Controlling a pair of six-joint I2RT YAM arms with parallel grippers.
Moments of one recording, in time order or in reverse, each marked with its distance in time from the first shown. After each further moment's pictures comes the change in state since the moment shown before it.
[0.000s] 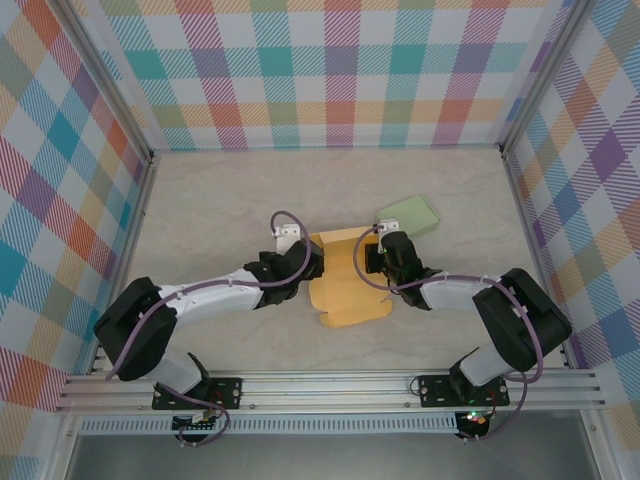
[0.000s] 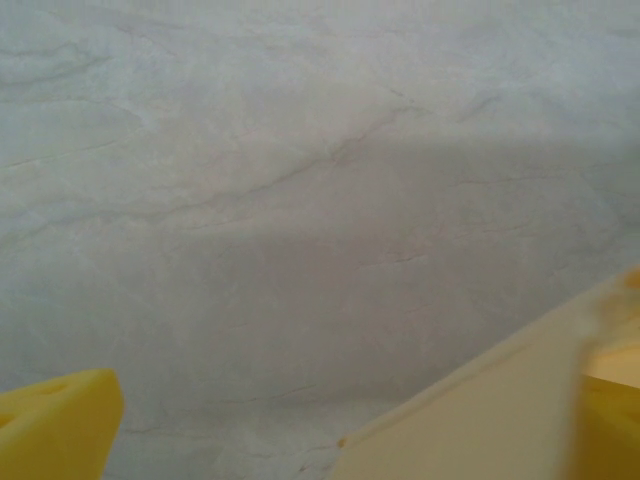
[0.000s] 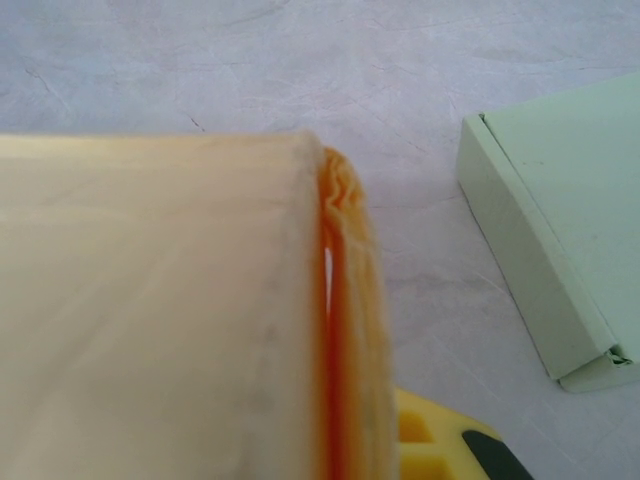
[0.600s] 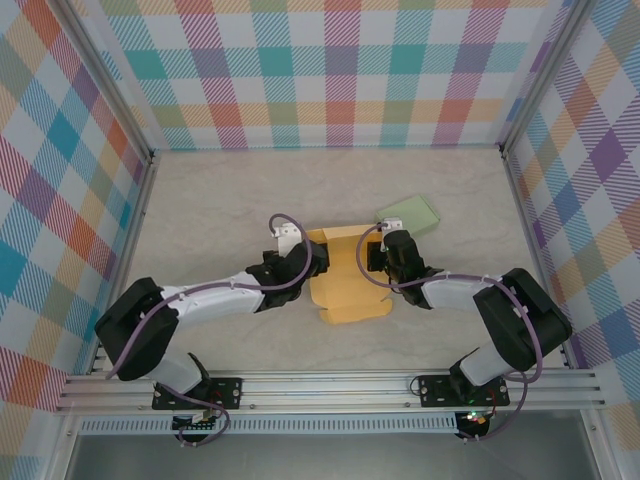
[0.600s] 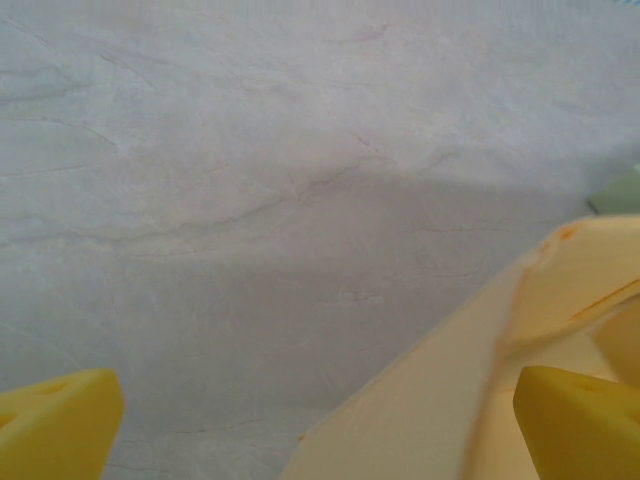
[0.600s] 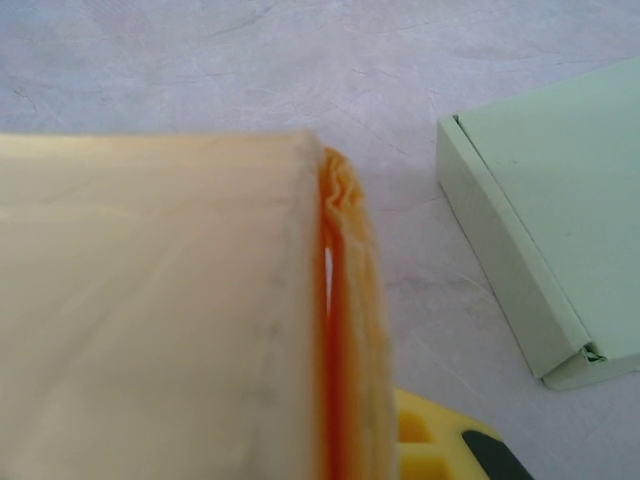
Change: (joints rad) left arm -0.020 -0.028 -0.030 0.102 -0.039 -0.060; right arm -0.013 0.000 -0.001 0.004 0.000 0.029
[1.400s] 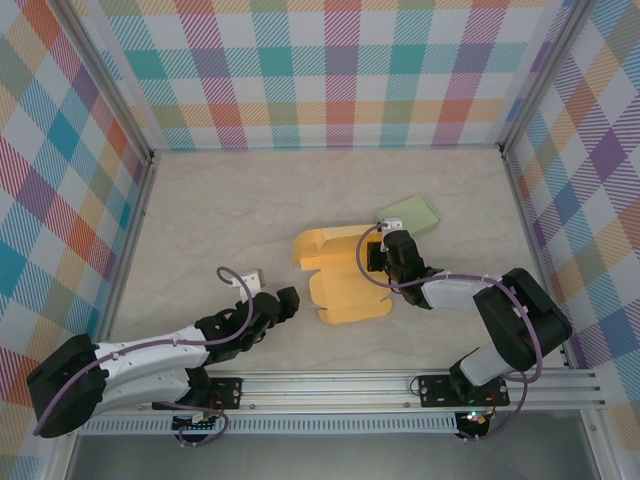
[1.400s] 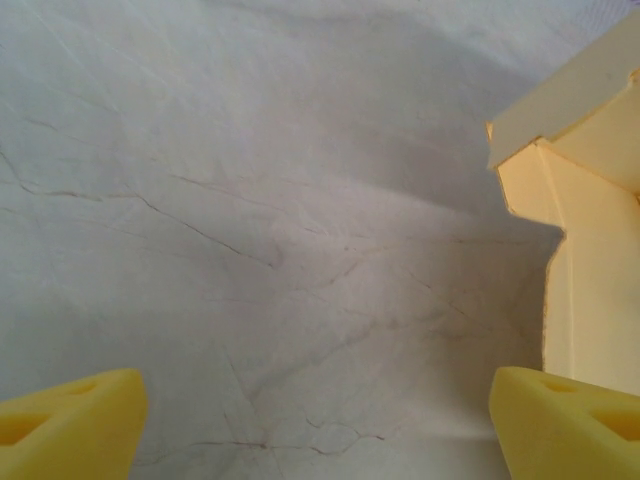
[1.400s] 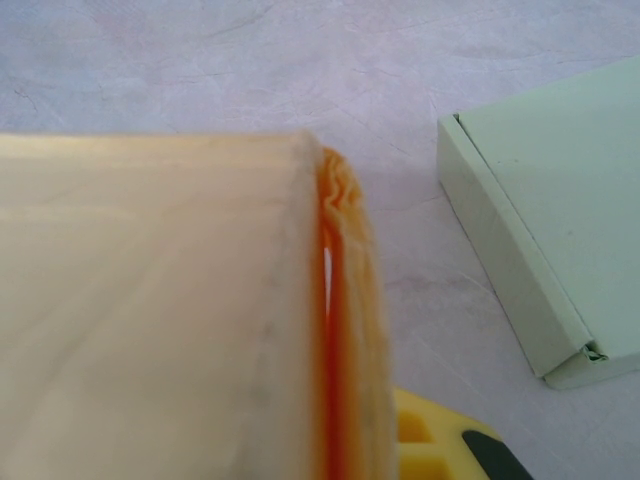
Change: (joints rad) left arm -0.088 -0.472 -0.541 0.120 0.149 -0.256; right arm 0.000 0.000 0.000 -0.001 -0.001 0.004
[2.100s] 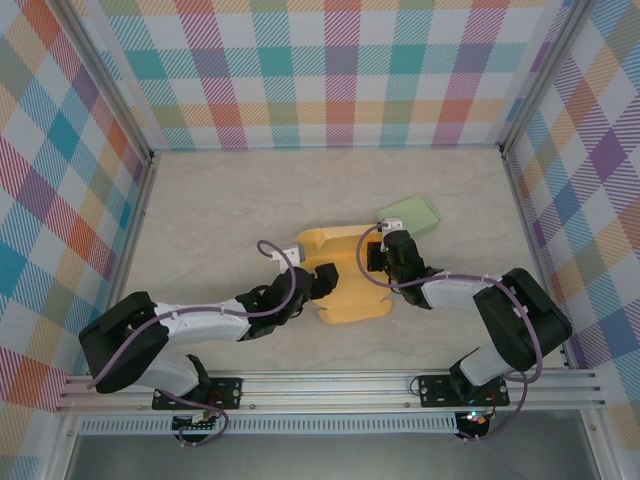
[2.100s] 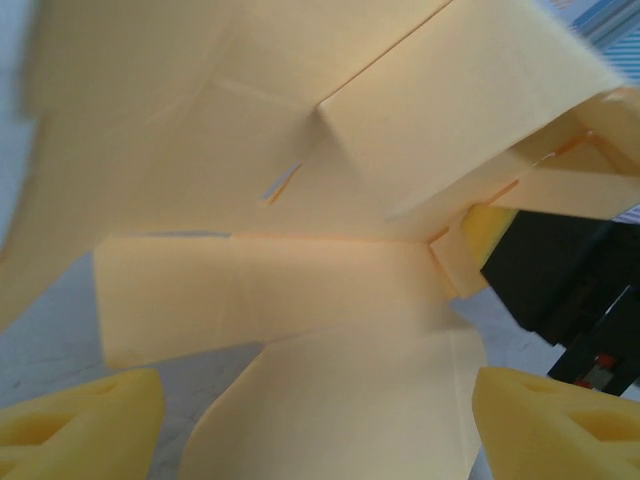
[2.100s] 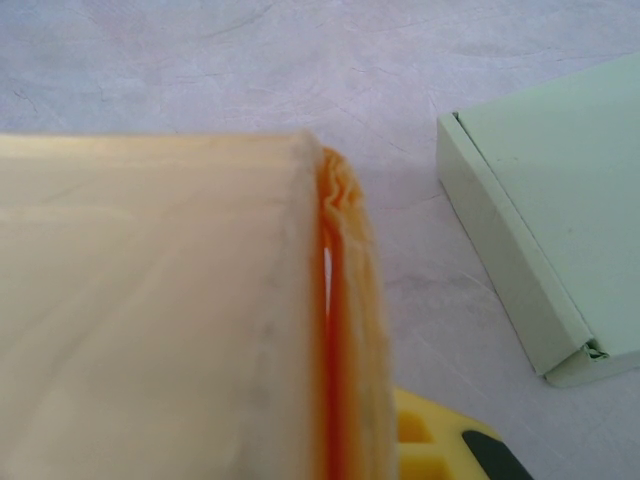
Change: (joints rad) left arm -0.002 0.388 0.272 0.306 0.080 0.105; right arm 0.000 0.000 0.000 -0.001 0.000 0.007
